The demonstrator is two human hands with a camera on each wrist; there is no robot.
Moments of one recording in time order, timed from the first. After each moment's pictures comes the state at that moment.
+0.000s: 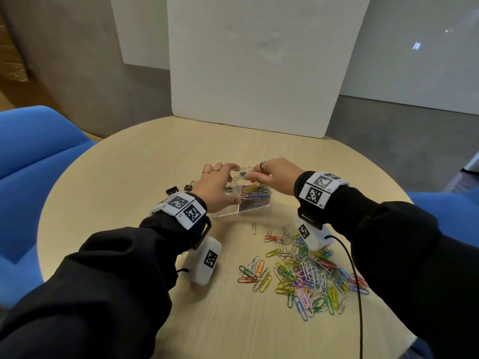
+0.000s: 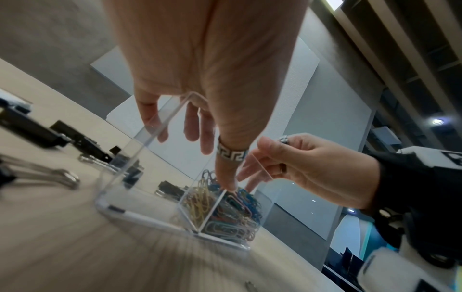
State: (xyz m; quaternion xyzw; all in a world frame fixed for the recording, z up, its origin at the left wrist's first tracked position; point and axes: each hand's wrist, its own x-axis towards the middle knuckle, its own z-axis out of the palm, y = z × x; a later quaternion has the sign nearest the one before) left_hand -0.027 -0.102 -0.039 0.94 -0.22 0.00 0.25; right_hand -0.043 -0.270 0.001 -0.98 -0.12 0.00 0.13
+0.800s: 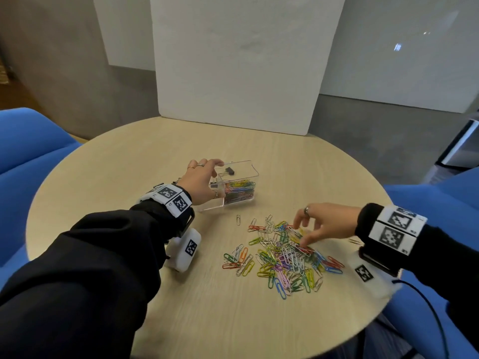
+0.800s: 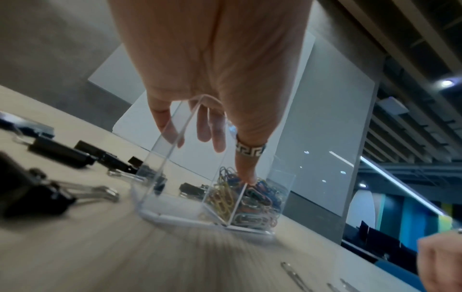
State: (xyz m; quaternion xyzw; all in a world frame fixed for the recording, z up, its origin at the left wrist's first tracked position) left_hand -0.027 -0.101 -0.036 0.95 -0.23 -0.02 0.23; right_hand -0.156 -0.351 -0.007 -0.97 -0.04 0.24 0.05
